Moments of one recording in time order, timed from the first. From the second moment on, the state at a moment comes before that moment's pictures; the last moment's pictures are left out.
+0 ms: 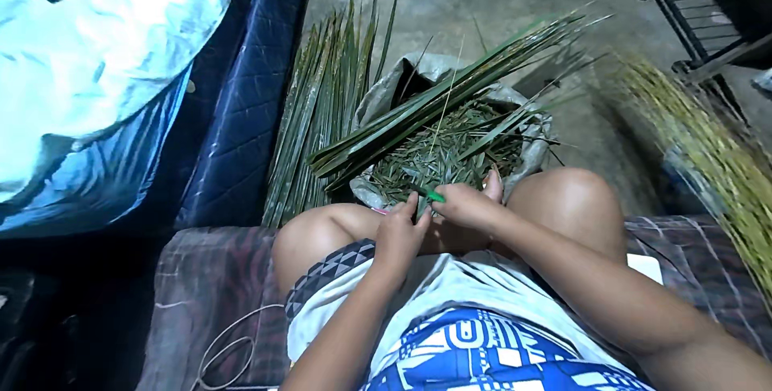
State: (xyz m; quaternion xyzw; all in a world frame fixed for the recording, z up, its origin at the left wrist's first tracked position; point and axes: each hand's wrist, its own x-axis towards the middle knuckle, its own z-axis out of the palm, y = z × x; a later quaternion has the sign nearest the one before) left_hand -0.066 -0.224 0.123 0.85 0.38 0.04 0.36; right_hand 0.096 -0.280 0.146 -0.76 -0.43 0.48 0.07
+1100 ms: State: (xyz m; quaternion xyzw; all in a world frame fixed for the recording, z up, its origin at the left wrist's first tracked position) left_hand -0.072 -0.218 0.130 0.69 0.41 0.15 0.58; right_hand 0.092 -0.285 0.148 -0.76 -0.43 0.46 0.14
